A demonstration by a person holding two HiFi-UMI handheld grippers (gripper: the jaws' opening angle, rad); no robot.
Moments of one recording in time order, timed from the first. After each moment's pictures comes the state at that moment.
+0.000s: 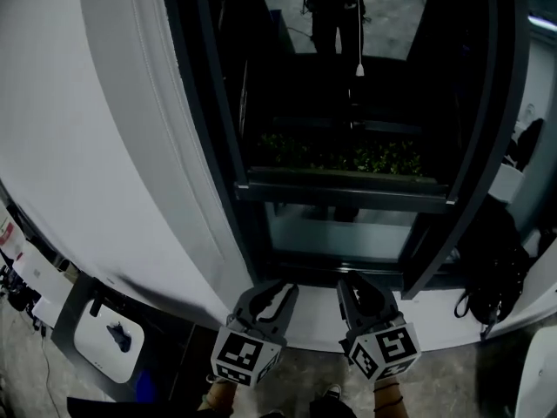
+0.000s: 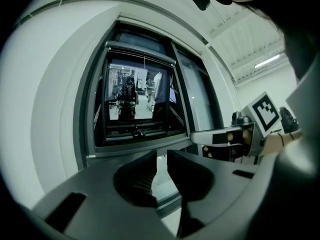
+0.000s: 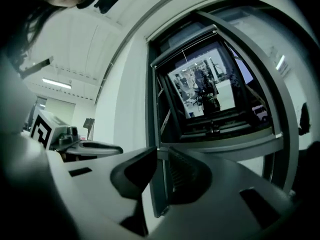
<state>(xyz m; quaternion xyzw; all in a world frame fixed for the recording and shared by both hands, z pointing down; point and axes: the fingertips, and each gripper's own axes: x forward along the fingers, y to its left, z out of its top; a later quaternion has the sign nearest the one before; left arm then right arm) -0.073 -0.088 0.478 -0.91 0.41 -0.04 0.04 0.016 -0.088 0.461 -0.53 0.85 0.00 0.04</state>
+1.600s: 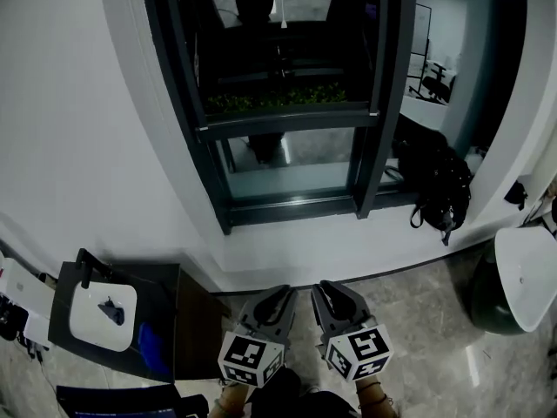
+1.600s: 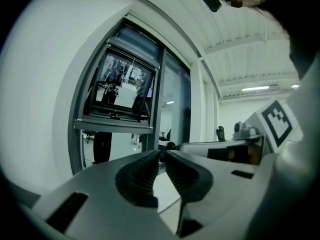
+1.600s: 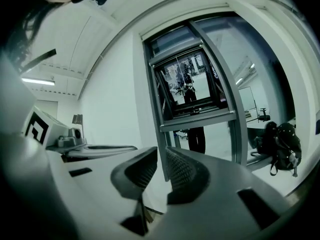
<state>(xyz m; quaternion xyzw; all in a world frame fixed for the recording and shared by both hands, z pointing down) -0.101 0.202 0.552 -0.95 0.30 -0.03 -0.06 -0.058 0.212 0.546 -0.62 0.78 -0.08 0.00</state>
